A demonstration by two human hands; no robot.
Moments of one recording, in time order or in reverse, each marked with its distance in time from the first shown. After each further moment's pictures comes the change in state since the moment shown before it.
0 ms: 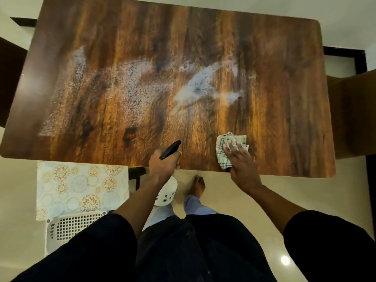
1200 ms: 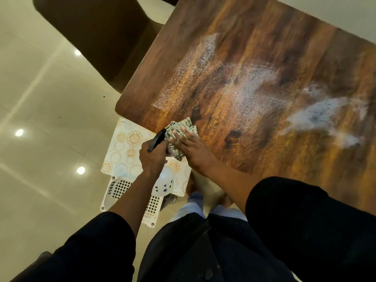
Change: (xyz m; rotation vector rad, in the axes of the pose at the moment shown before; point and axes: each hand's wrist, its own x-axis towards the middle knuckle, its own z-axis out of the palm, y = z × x) left_hand 0.032 -0.075 -0.303 -0.391 0.451 -0.107; right_hand 0.182 -0.421 0.110 -0.020 -0.176 -0.805
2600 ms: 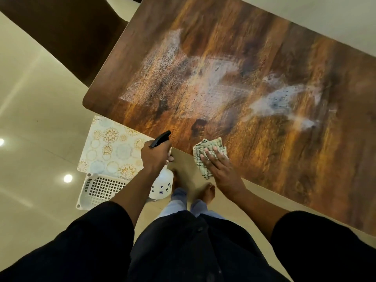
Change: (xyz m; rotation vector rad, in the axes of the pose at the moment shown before) left_hand -0.066 -0.016 0.082 0.106 -0.103 -0.051; right_hand -0.229 0.059 -0.014 -0.117 0.099 0.187
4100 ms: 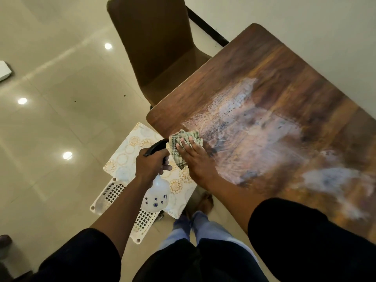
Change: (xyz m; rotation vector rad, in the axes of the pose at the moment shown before) left_hand 0.089 0.007 -0.161 -0.393 0.059 -0.055; right_hand 0.275 -0.130 0.018 0.051 -0.172 -0.279
